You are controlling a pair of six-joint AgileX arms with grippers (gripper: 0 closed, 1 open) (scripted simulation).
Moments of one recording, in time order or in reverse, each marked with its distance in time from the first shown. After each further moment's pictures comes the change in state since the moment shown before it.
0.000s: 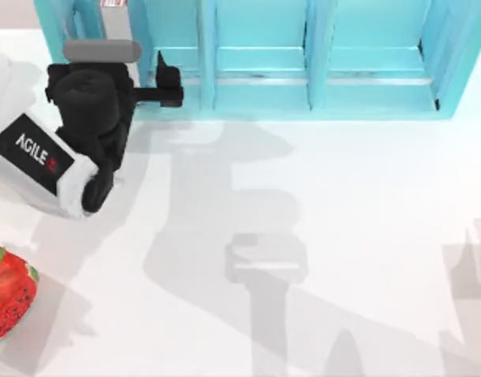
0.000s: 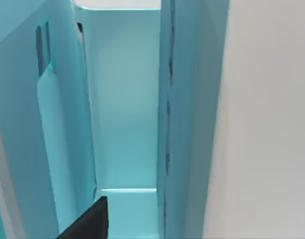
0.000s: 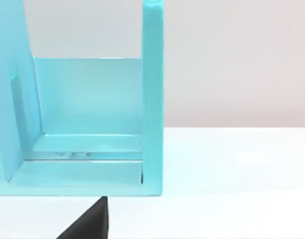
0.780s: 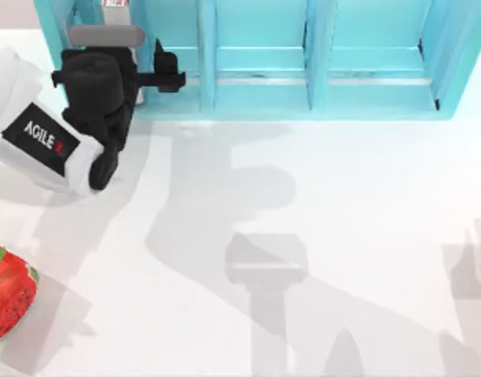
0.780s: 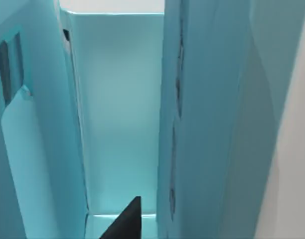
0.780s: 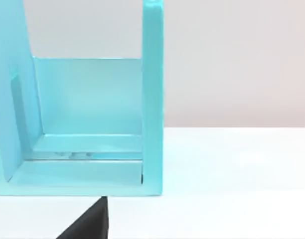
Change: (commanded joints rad) left arm 0.020 0.073 0.148 -0.078 0.021 0.001; right arm 0.000 0.000 0.000 0.000 0.000 0.000
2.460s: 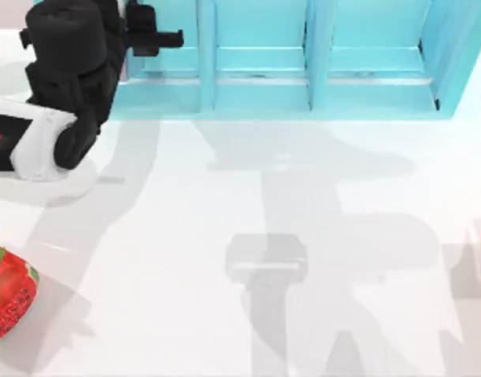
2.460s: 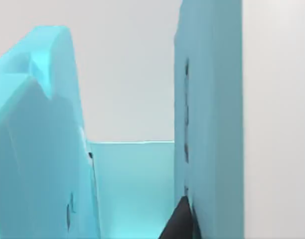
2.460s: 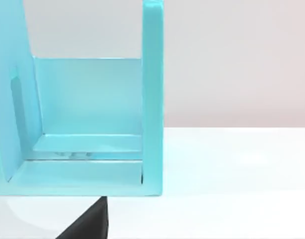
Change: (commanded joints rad) left arm -0.079 -0.477 -0.193 -0.276 -0.087 0.002; right arm 0.000 0.000 0.000 0.000 0.000 0.000
